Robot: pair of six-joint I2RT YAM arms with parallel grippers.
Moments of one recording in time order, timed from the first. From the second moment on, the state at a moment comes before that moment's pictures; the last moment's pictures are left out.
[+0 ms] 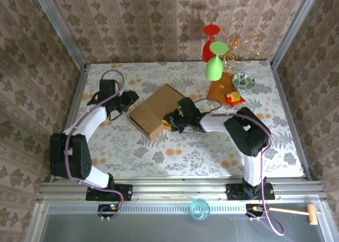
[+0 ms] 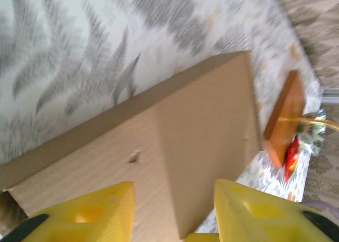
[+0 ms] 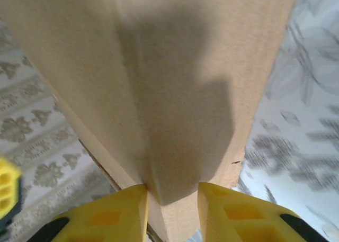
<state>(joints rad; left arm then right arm) -0.16 1.47 1.03 -0.32 0.42 -0.78 0.63 1.95 1.04 0.22 -0.40 1.55</state>
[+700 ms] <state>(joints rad) -0.14 0.77 0.77 -0.65 -0.38 -0.75 0.31 0.87 0.86 -0.52 0.42 0.76</state>
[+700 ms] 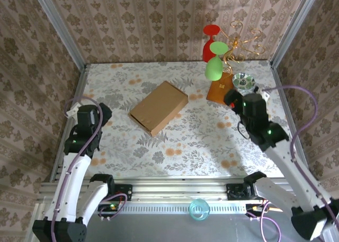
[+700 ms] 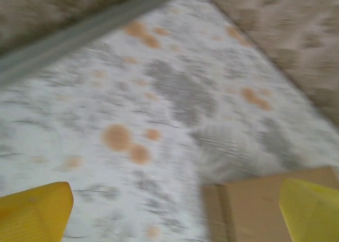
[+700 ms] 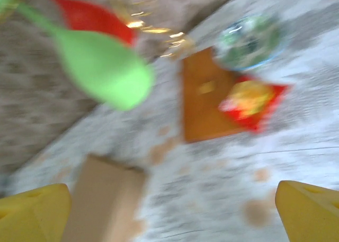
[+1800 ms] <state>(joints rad) -0.02 1.56 0.33 0.82 -0.17 0.03 0.02 1.53 0.39 0.76 0.10 0.06</state>
